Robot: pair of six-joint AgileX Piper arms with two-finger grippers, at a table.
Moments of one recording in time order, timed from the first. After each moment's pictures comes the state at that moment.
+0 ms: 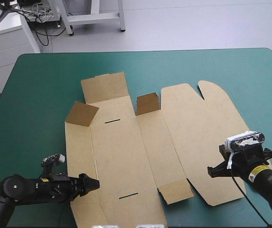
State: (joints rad) left arm -0.06 0.81 -0.39 -0.81 0.96 0.15; right arm 0.39 0.63 -0.59 -0.05 0.60 0.05
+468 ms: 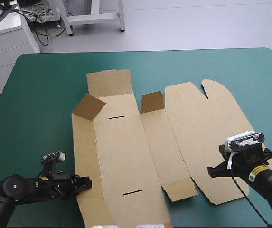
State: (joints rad) left arm -0.06 0.81 -0.39 -0.83 0.92 0.22; right arm 0.39 0.63 -0.59 -0.05 0.60 0.05
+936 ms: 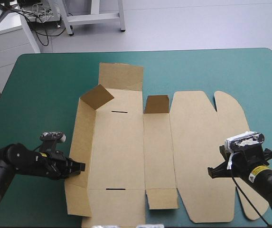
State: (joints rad) left arm -0.06 1.02 -0.66 -0.55 1.05 0.23; right arm 0.39 0.63 -0.59 -0.06 0.61 0.05
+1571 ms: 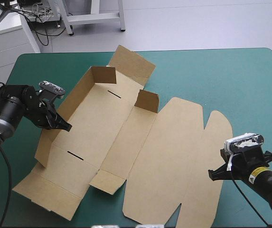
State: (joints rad) left arm -0.08 1.45 -1.26 -0.05 1.14 0.35; right arm 0.39 0.63 -0.59 -0.06 0.65 0.05
